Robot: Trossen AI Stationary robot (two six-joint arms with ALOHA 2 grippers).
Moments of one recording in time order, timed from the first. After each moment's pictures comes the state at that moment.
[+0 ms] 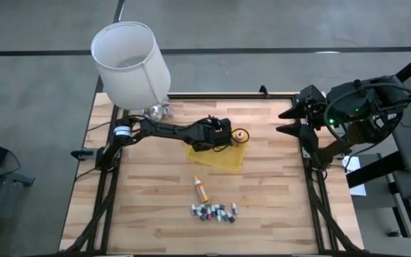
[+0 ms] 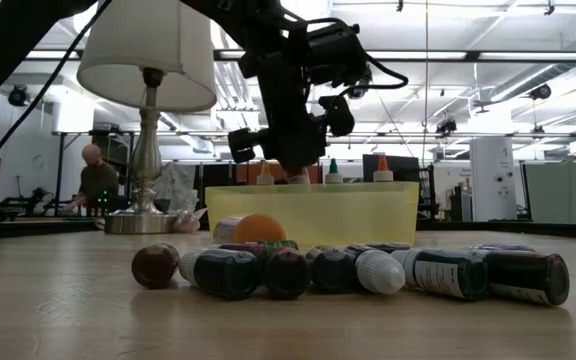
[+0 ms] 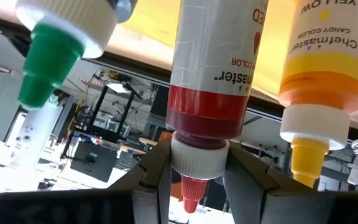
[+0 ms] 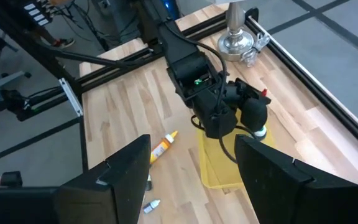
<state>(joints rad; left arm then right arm) 0.08 2.10 1.67 -0.69 -1.00 1.63 0.24 1.42 2.33 -1.57 0.28 0.59</state>
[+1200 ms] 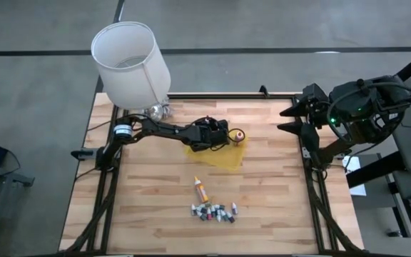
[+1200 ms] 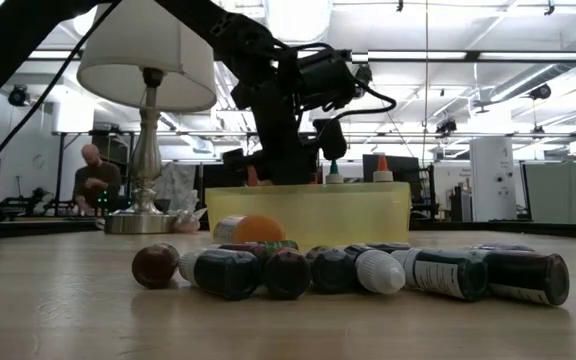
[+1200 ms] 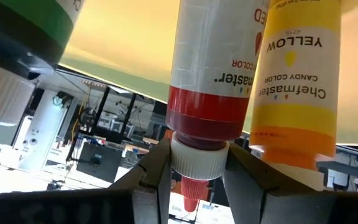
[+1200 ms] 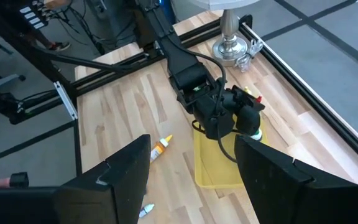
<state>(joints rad) 0.11 2.10 1.52 -0.49 -1.00 1.74 0.24 1.41 2.33 -1.57 0.32 0.57</state>
